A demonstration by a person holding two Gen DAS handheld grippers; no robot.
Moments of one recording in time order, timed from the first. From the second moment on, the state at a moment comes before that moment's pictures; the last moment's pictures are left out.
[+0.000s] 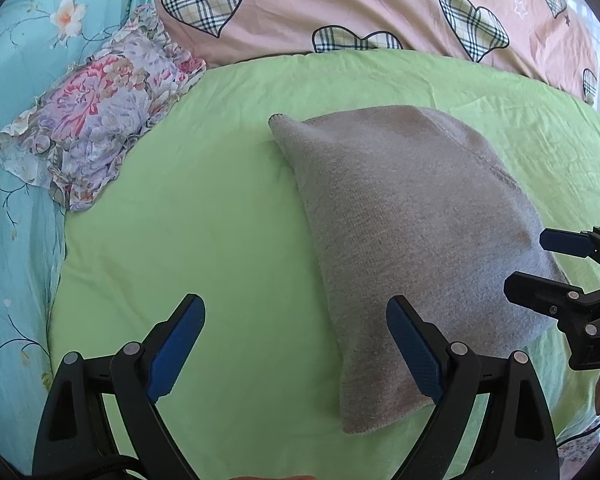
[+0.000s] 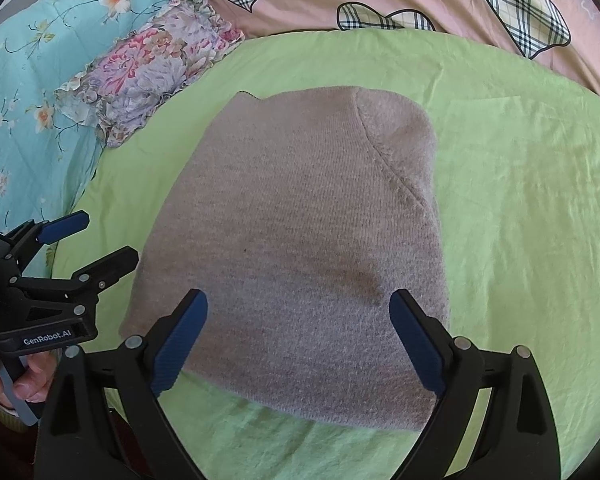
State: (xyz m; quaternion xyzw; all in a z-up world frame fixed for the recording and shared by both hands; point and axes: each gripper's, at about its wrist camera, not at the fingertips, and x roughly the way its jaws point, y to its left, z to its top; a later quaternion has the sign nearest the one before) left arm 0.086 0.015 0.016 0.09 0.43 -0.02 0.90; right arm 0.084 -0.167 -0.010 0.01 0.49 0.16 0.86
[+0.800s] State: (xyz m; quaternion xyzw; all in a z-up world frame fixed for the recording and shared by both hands) left arm 0.081 0.012 0.021 0.09 0.42 -0.02 0.90; right arm 0.080 -0.167 -0.007 0.01 0.48 0.16 0.86
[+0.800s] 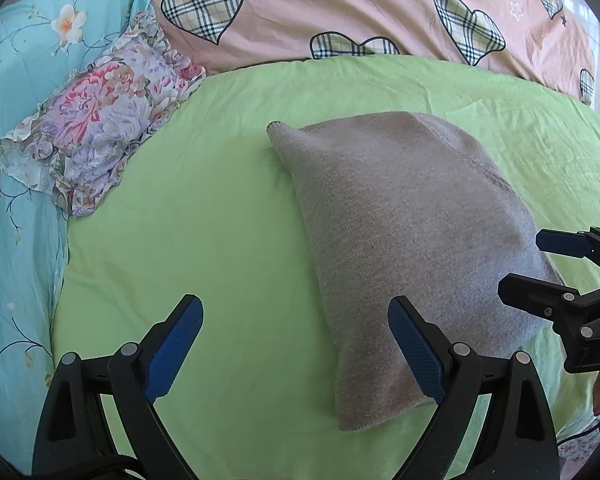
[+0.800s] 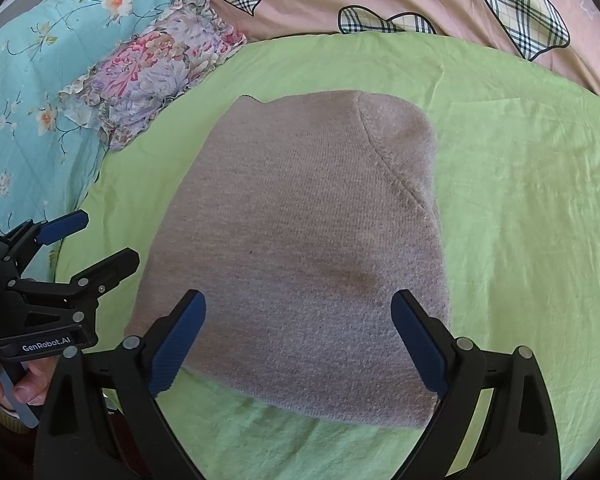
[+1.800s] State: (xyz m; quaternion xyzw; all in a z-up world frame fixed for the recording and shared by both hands) left arm 0.082 0.010 0.023 0.10 0.42 -0.03 0.90; right arm 0.079 -0.166 -0.003 0.02 0.48 0.16 0.86
